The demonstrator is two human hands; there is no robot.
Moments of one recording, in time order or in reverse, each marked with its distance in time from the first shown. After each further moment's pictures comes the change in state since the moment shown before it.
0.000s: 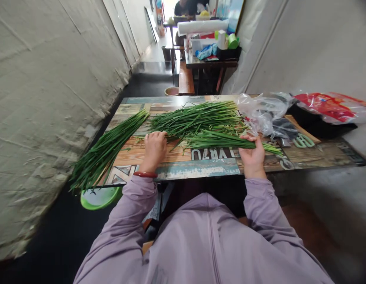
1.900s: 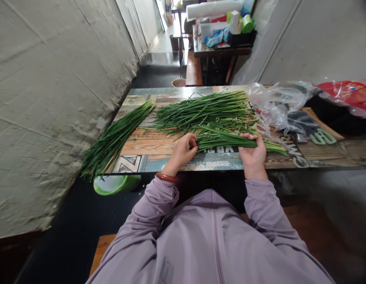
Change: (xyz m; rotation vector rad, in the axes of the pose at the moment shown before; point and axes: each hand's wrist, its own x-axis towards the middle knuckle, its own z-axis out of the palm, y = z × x) left_hand -0.035 0.081 0.016 -0.671 -0.138 0.013; right_hand -0.021 0.023 -0.004 -0.020 0.079 0.081
